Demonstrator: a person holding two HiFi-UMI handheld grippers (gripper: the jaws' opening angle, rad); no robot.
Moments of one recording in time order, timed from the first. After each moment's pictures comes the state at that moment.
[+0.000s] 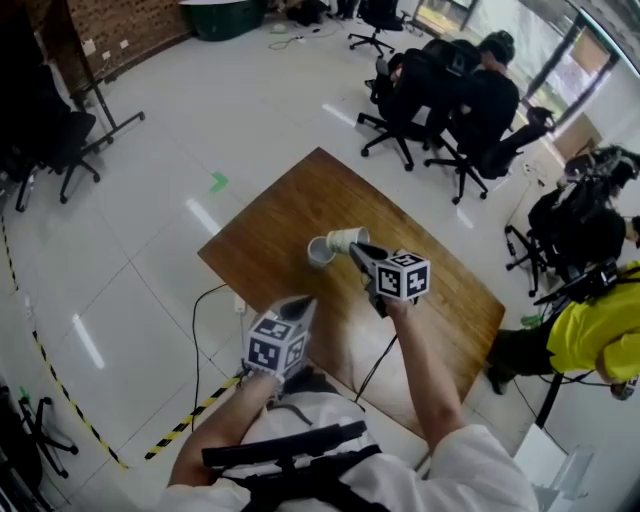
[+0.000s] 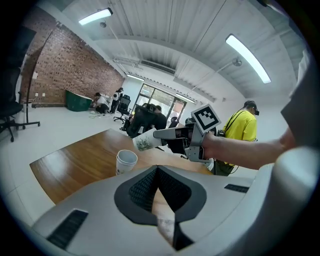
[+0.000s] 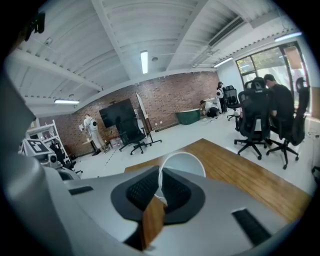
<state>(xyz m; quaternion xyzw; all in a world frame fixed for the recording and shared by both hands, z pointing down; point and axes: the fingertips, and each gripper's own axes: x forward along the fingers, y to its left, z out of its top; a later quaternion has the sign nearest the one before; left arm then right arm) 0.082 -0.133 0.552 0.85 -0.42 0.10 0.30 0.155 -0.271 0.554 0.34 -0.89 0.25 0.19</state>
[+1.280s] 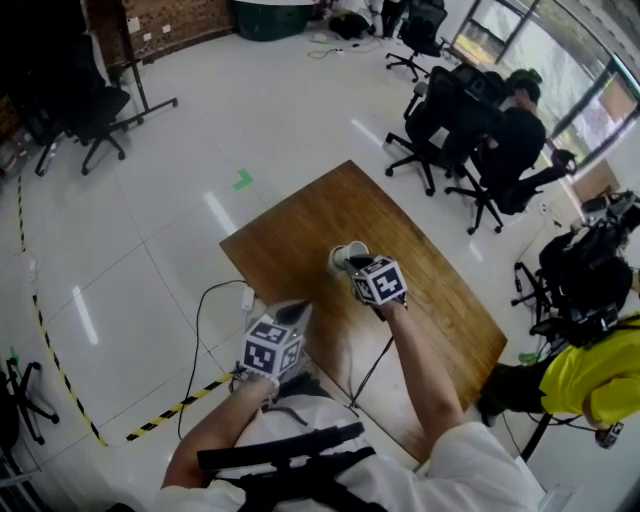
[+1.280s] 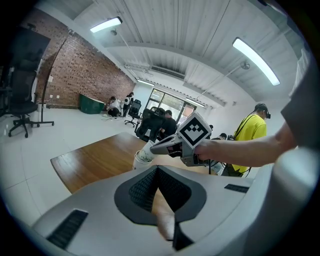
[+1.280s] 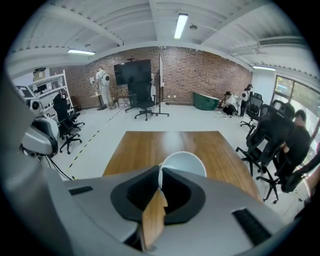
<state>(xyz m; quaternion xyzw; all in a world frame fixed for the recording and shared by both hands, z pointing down) 0.035 -0.122 0.552 0.82 -0.47 0.08 0.31 0.095 -0.265 0.613 0.27 -0.87 0.13 0.40</state>
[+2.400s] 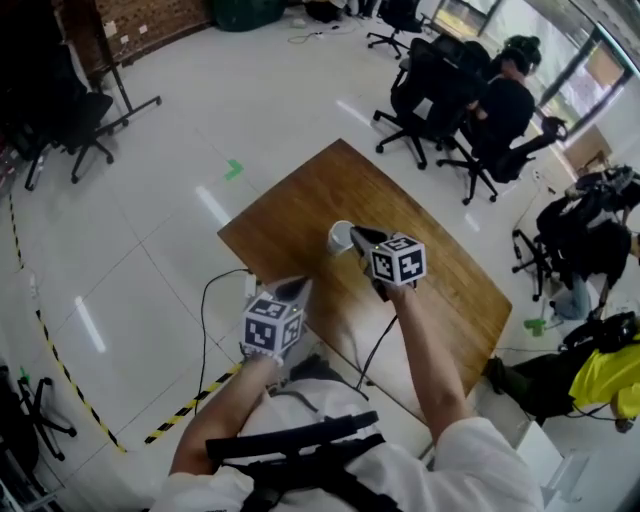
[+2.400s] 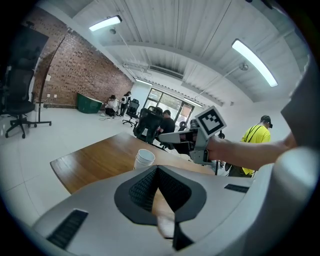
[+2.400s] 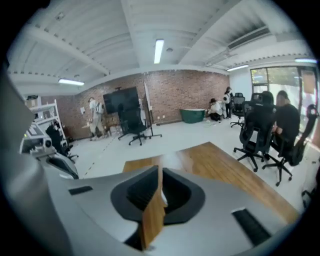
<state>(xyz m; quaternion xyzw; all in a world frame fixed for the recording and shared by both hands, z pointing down) 0.015 -0.126 0.549 0.83 -0.46 0.08 0.31 0.095 -0.263 0.555 0.34 -0.89 0.19 0.25</state>
